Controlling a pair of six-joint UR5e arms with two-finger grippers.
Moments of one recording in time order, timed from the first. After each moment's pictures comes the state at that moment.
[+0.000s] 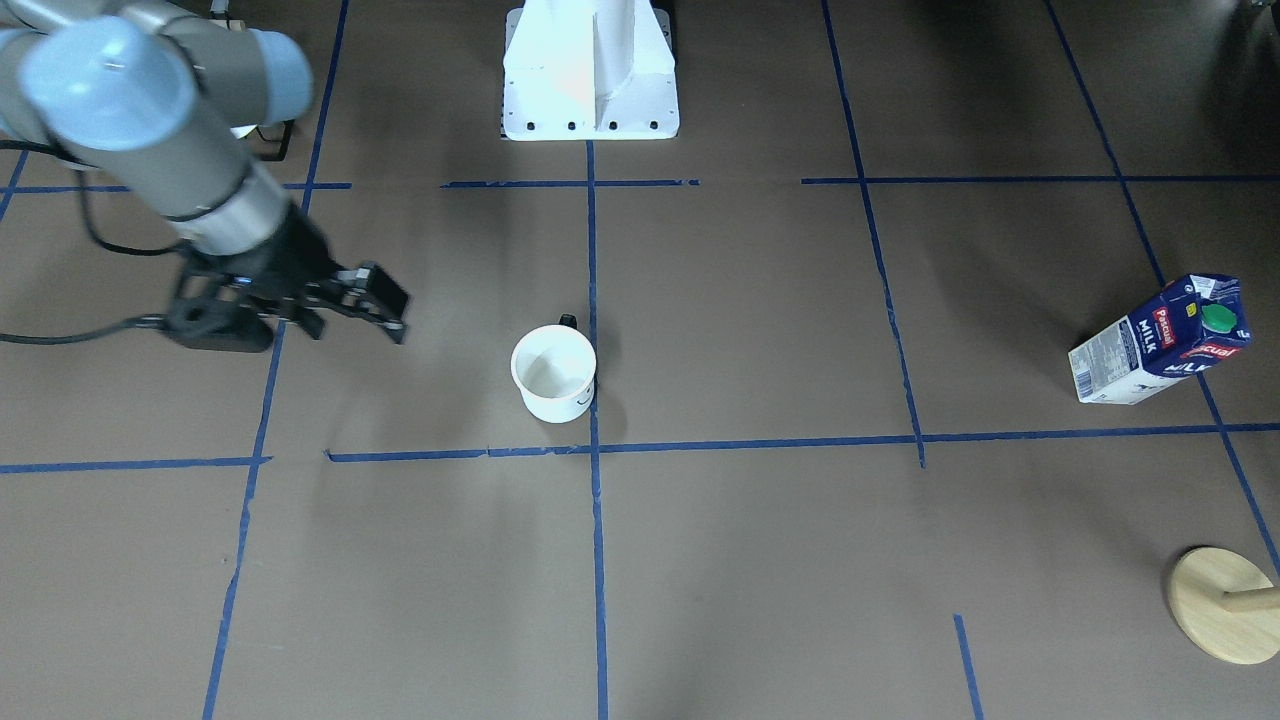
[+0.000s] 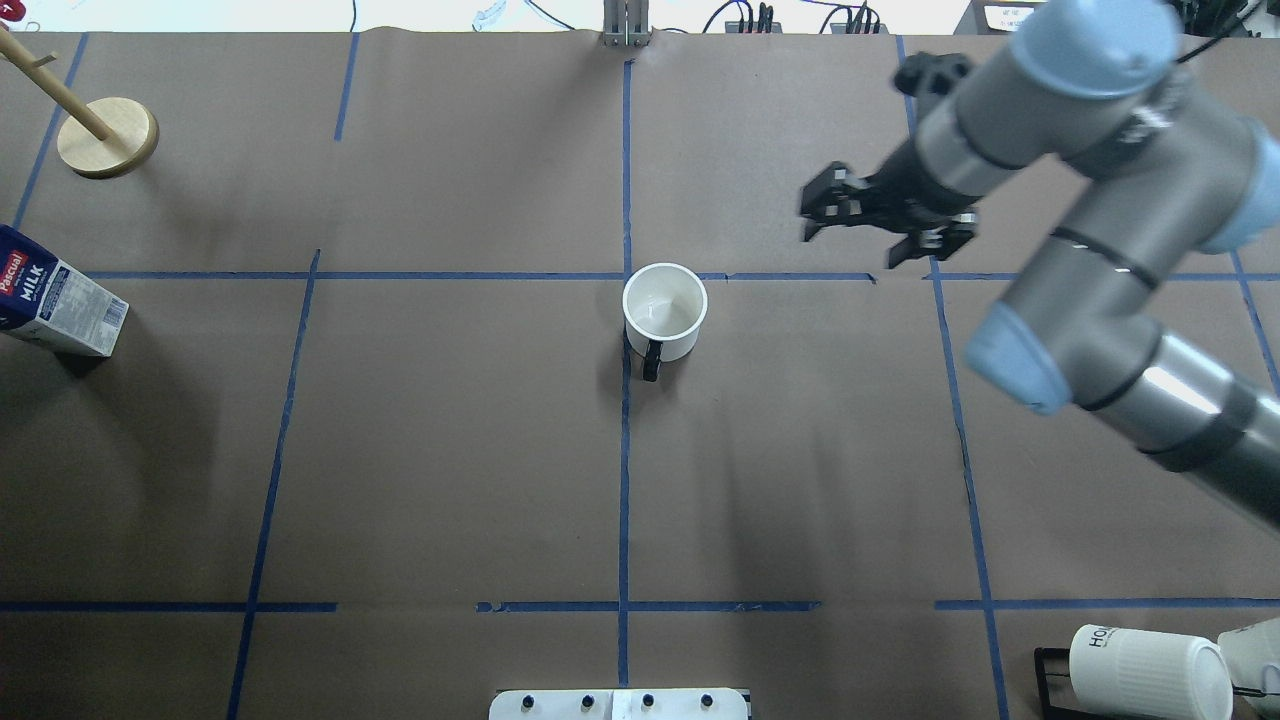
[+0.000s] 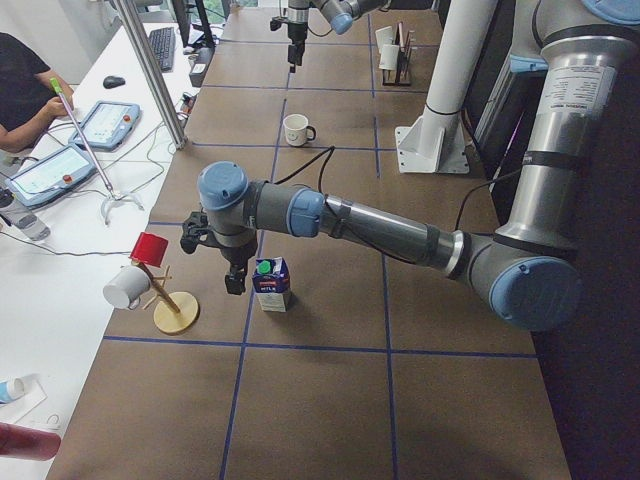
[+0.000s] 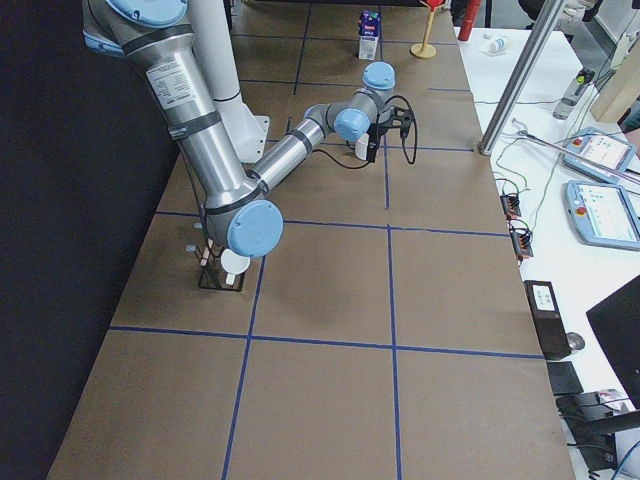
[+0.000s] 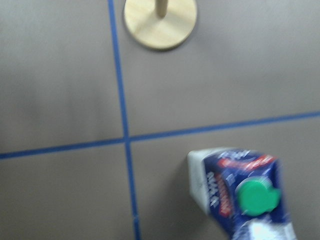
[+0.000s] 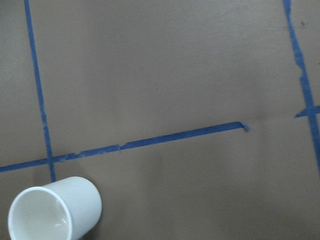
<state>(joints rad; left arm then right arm) -1.53 -1.74 -1.69 -1.44 -2.42 -0.08 0.91 -1.17 1.84 -1.41 2.21 1.18</state>
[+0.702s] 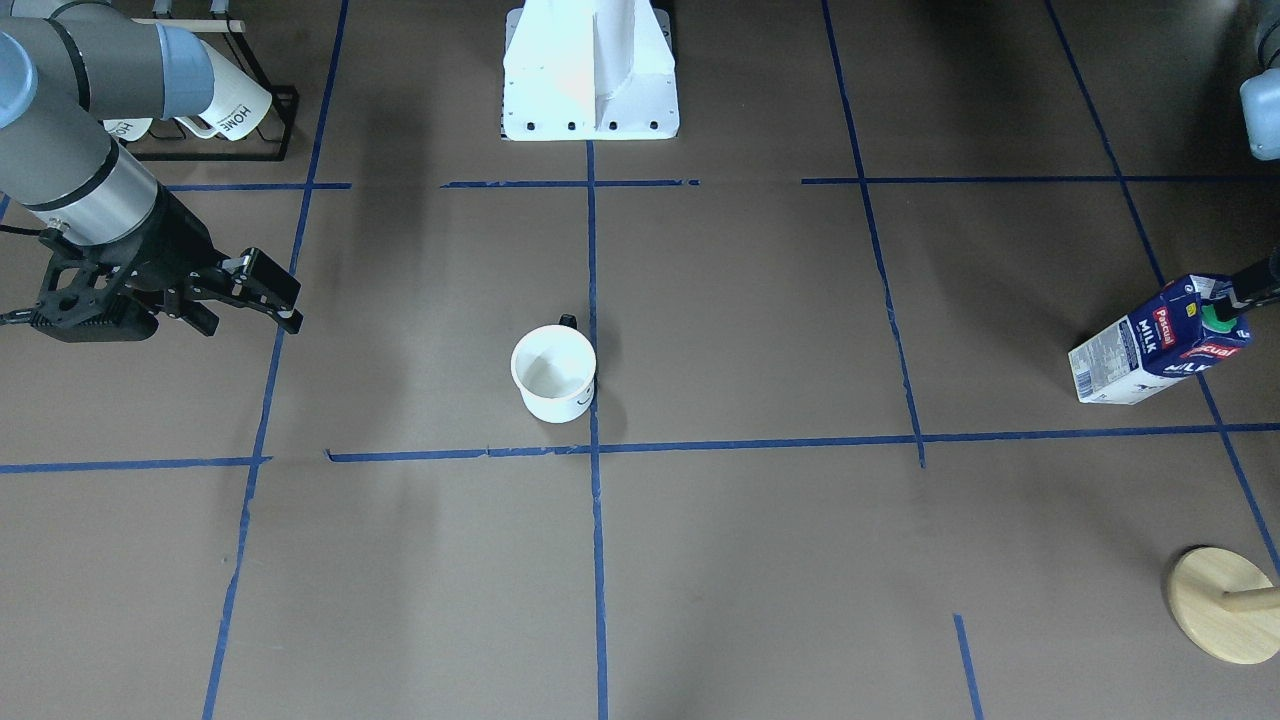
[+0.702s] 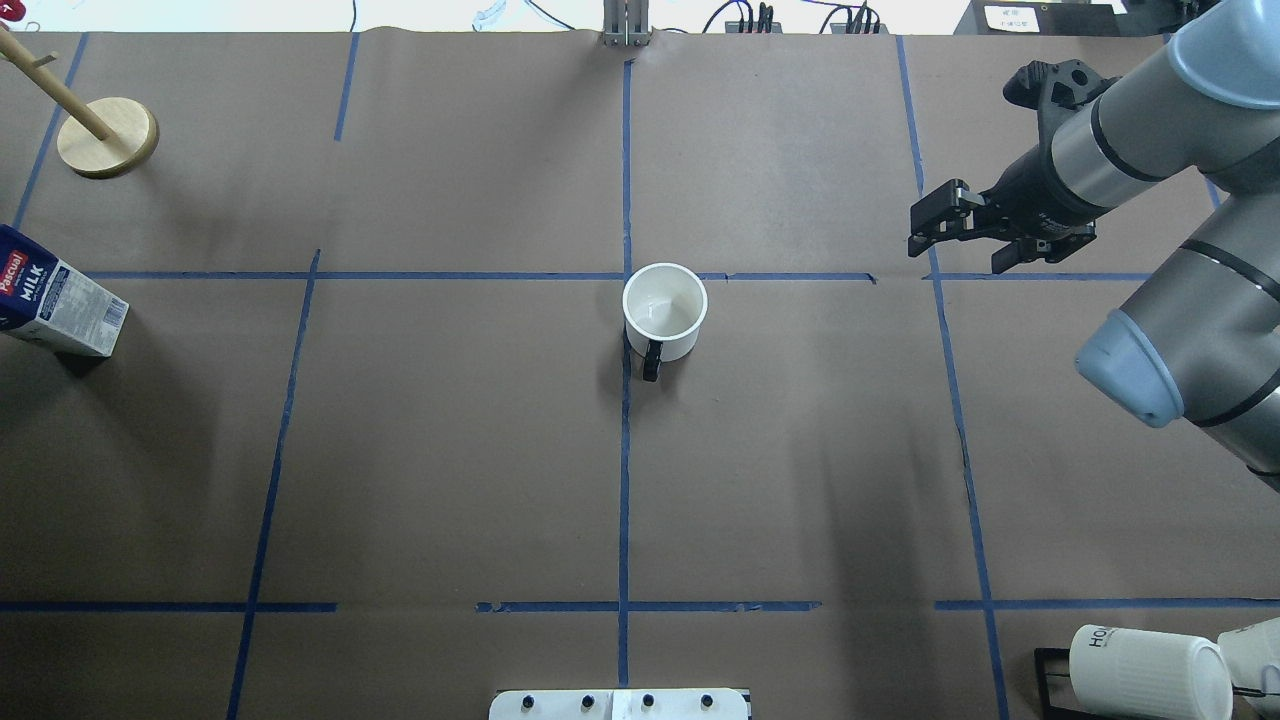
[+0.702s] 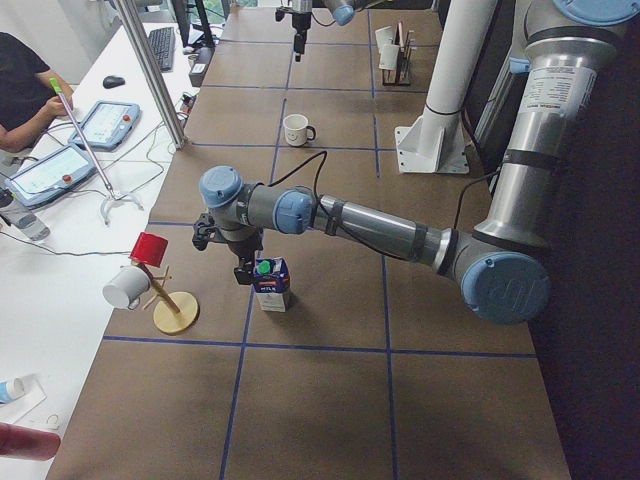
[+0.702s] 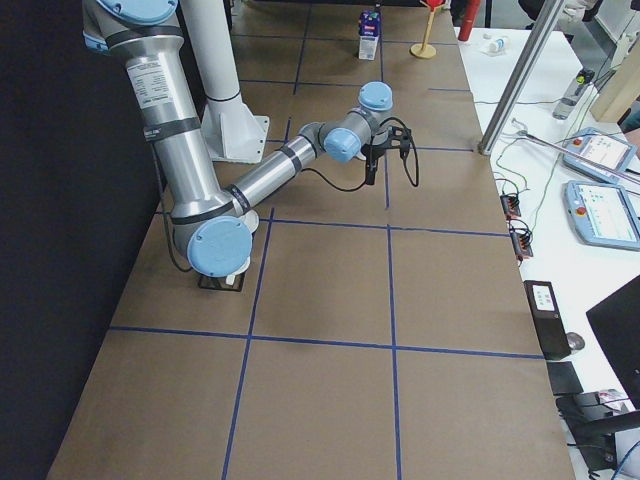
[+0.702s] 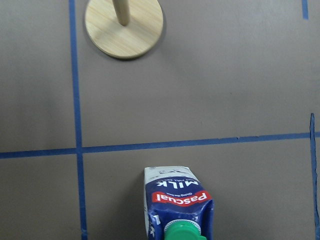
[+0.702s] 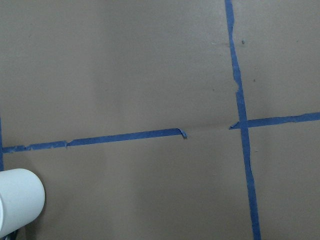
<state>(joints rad) -1.38 -1.75 -1.62 -1.49 -2.41 -0.17 0.95 -1.27 1.87 -1.41 2.22 1.05</state>
